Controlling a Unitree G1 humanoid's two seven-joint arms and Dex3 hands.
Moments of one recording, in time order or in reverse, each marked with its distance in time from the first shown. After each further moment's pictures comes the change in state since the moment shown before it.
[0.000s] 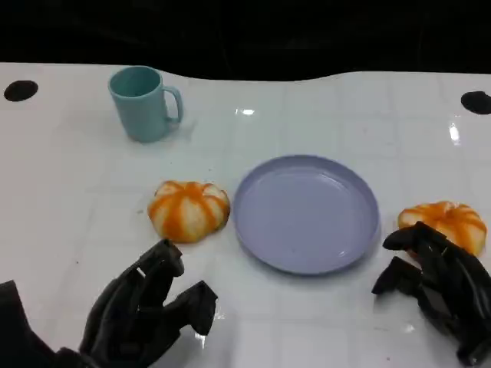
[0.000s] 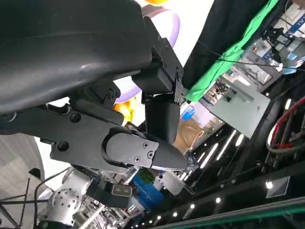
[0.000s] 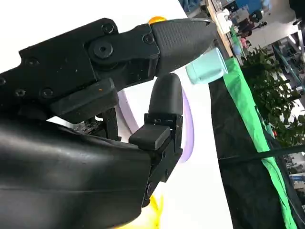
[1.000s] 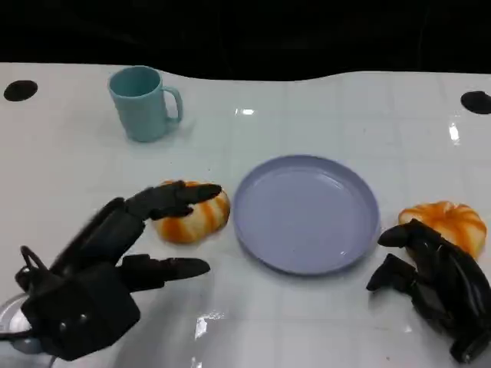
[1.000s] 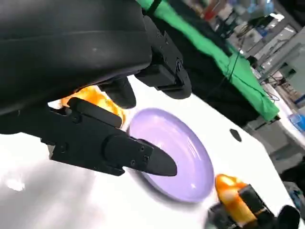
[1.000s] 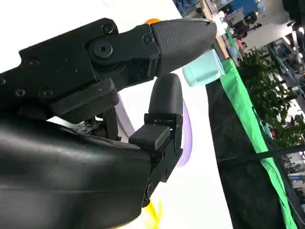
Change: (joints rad) left arm -0.148 0.313 -0.201 -0.109 1.025 -0.640 0.347; right arm -0.019 0.015 -0.001 0.019 0.004 0.002 0.001
